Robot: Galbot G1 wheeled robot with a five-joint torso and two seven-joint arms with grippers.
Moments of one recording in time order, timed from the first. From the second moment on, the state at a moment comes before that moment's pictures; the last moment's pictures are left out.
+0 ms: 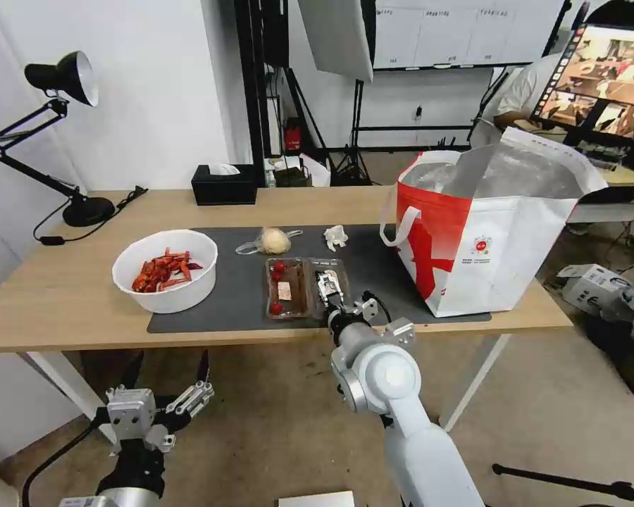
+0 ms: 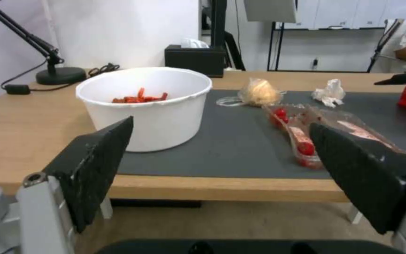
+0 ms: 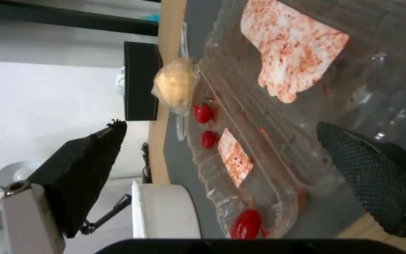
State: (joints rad) left arm 2.05 -1.40 -0.55 -2.50 -0.11 -0.04 -0.17; right arm -1.05 1.57 0.10 1.97 1.43 0.00 0.78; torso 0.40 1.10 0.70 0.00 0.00
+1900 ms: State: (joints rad) left arm 2.04 -1.39 -0.55 -2.50 -0.13 -0.04 -0.16; right arm -1.08 1.57 0.08 1.97 1.43 0.00 0.77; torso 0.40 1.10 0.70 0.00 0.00
